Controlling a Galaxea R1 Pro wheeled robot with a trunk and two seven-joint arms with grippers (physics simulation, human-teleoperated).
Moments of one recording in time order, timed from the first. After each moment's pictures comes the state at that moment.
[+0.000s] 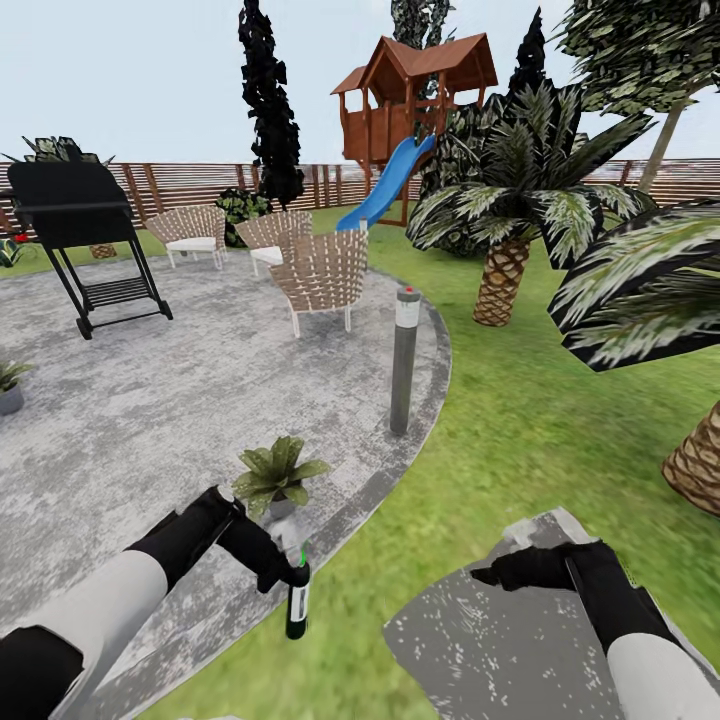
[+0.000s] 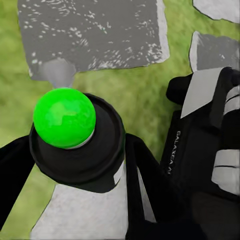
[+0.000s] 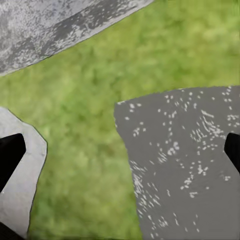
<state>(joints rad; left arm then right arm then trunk) -0.87 0.14 -0.50 -0.54 -0.30 0.36 -1.29 -0.61 -0.13 -0.36 -0.75 0.64 0.46 0.97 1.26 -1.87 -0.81</state>
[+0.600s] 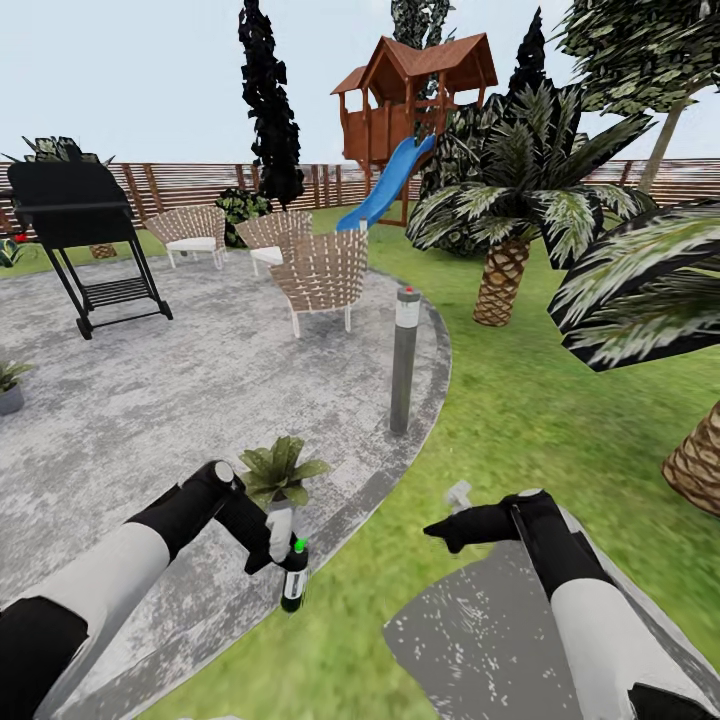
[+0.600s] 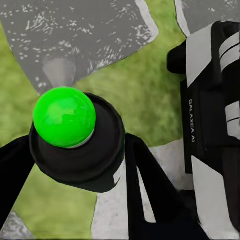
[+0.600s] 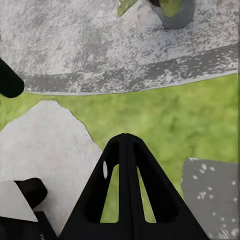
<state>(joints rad) -0.95 0.14 -0.50 -0.55 -0.43 0.07 -1.45 -0.75 -0.01 -0.24 -0.75 0.64 0.45 1.21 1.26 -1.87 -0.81</state>
